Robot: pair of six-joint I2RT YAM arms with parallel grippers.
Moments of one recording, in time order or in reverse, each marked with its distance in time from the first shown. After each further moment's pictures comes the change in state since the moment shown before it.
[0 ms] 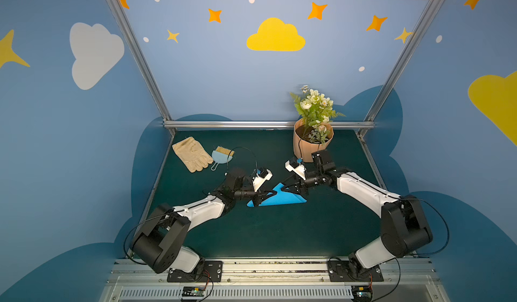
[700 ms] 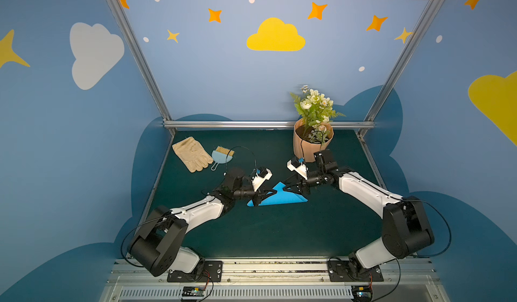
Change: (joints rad) left arm 0.000 -0.024 0.000 -0.002 -0.005 0.014; right arm -0.012 -0.009 0.002 -0.027 0.023 -0.017
